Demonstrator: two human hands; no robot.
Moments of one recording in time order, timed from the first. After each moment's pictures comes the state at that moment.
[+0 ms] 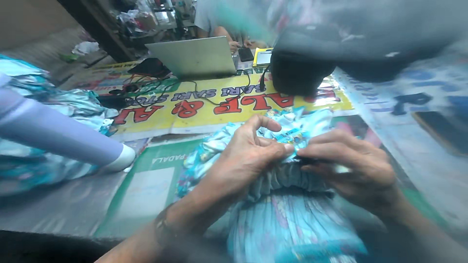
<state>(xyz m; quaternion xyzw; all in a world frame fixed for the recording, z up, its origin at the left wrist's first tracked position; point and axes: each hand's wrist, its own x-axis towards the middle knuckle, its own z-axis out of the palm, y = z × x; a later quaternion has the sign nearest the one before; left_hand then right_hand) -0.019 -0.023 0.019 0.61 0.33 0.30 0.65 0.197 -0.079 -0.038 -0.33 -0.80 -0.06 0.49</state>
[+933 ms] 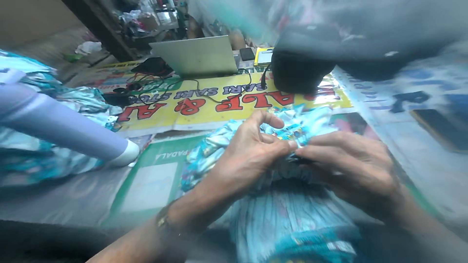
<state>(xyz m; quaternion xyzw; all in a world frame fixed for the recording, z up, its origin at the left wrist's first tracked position) -0.020 -0.032 0.023 0.64 0.33 0.30 0.62 0.189 -0.092 -0.032 -0.36 -0.80 -0.17 0.44</state>
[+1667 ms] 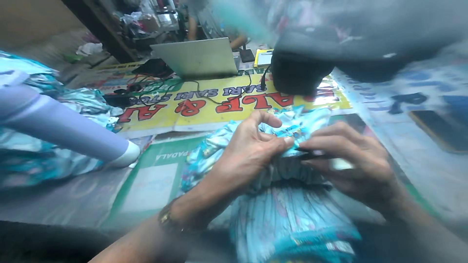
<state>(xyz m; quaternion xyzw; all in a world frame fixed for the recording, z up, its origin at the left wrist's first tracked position) -0.020 -0.030 0.023 0.64 0.34 0.31 0.62 0.195 -0.087 -0.029 -0.35 -0.80 -0.12 0.46</state>
